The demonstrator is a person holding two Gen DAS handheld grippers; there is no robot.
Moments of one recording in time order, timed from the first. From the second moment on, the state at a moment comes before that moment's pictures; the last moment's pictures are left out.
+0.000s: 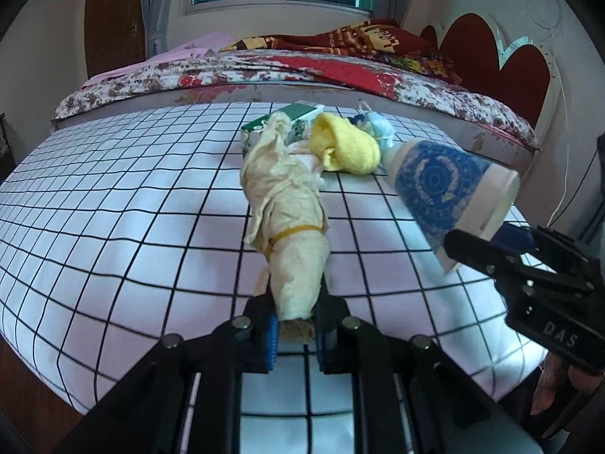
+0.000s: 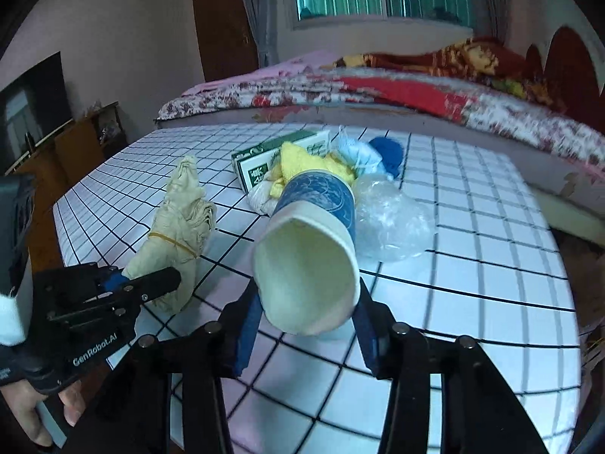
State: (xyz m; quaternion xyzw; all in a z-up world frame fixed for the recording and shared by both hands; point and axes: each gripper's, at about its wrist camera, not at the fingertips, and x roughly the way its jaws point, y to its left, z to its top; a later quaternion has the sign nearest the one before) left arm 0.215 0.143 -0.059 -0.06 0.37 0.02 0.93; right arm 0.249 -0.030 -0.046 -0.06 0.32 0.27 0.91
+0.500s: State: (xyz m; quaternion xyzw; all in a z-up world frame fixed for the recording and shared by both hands) left arm 0.160 0.091 -0.027 -0.02 0.33 -0.02 0.94; right arm 0.172 -0.097 -0.012 -0.05 0.27 0.22 0.93
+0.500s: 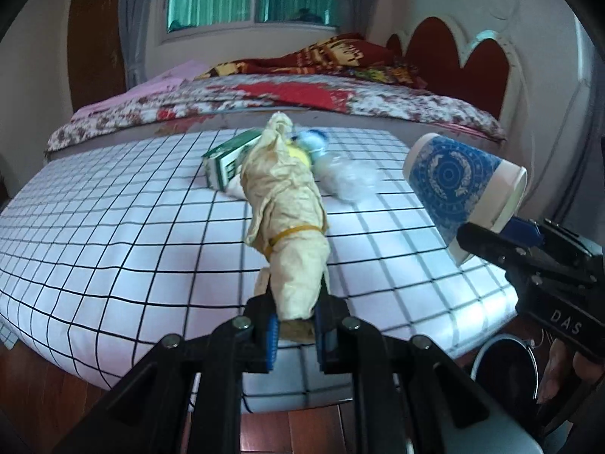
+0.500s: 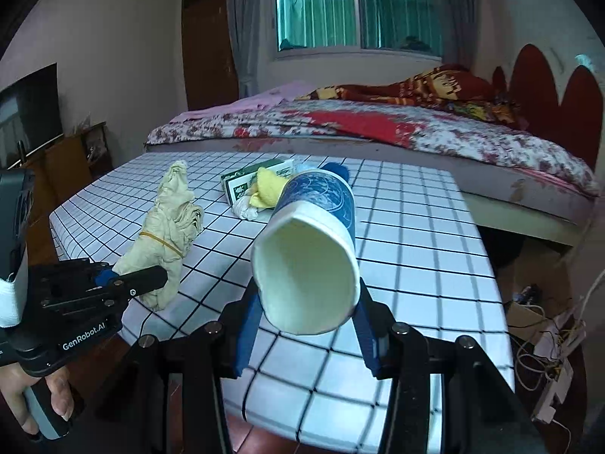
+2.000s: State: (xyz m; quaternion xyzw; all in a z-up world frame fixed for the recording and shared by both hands) left arm 0.093 -0.165 -0.089 0.10 0.39 -0.33 0.85; right arm 0.028 -0.357 -0.083 -0.01 0.34 0.02 0.94
